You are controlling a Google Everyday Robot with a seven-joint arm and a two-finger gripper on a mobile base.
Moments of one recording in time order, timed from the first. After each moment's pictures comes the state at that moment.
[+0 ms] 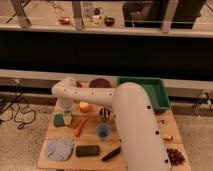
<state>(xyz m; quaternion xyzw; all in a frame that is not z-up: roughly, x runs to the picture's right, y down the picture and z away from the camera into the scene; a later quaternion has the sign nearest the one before) -0.243 0.176 0.857 -0.38 -0.15 -0.13 0.90</state>
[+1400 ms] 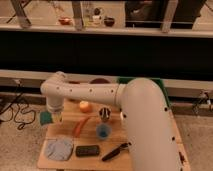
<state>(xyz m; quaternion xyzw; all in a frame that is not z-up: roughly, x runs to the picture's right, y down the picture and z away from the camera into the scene) -0.286 0.142 0.786 -0.32 -0.22 -0.15 0.91</state>
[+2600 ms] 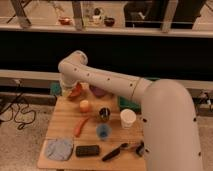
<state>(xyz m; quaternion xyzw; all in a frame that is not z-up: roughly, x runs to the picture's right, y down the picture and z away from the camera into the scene) -0.217 -0.005 0.792 -0.21 -0.21 -0.03 0.95</state>
